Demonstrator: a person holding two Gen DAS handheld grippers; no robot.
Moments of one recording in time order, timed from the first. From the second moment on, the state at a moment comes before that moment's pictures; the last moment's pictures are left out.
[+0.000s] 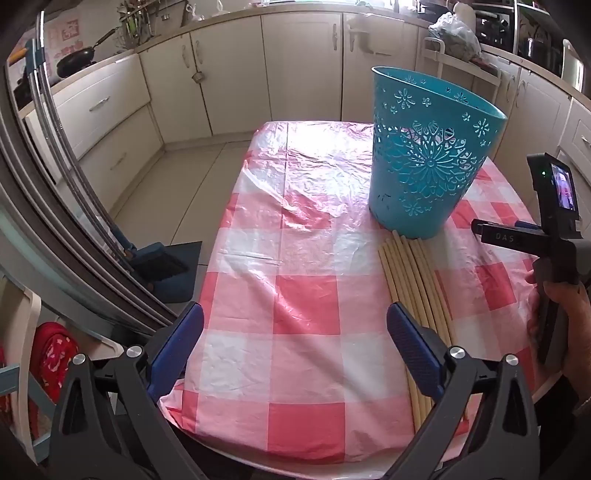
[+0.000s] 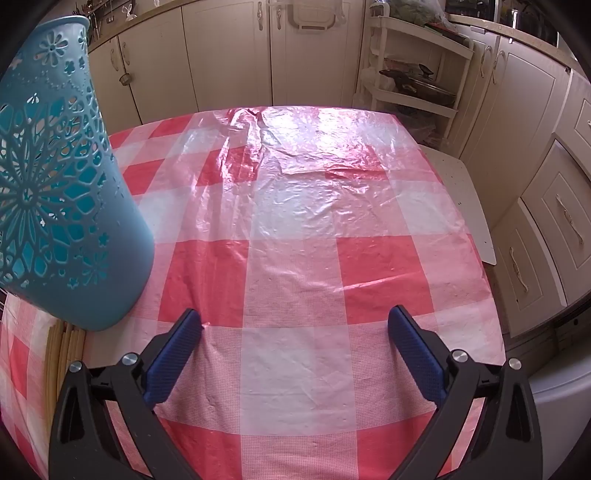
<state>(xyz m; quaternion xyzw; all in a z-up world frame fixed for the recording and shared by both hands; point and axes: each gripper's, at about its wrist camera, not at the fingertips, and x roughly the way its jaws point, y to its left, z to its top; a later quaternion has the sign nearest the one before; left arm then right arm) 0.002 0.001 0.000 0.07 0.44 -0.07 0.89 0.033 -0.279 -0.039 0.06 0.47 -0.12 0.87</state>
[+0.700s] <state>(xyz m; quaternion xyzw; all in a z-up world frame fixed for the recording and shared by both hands) 0.002 0.002 -0.003 0.07 0.44 -0.07 0.89 0.033 -0.279 -0.039 0.06 0.47 -0.12 0.87</state>
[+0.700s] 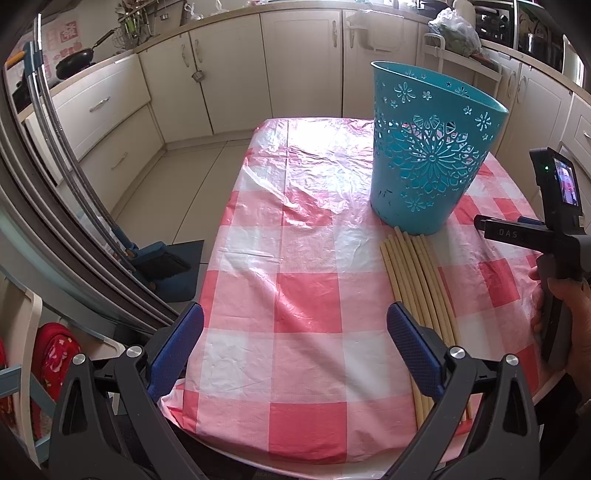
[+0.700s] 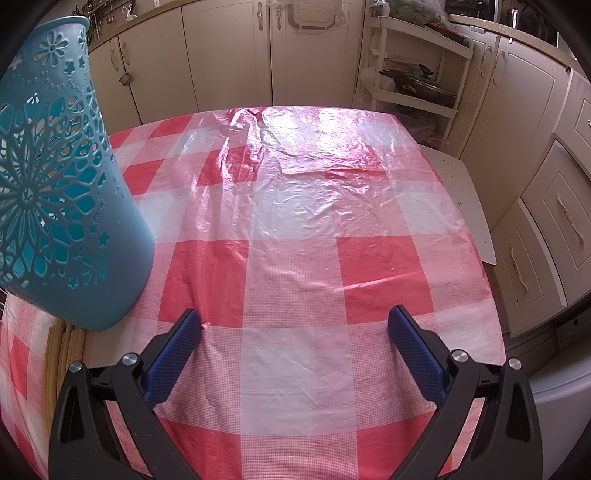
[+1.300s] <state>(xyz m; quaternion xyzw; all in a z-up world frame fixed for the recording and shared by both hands) 0.002 0.001 -0.004 0.07 0.44 -0.07 0.89 0.033 -0.279 -0.039 0.06 0.47 -0.12 0.87</state>
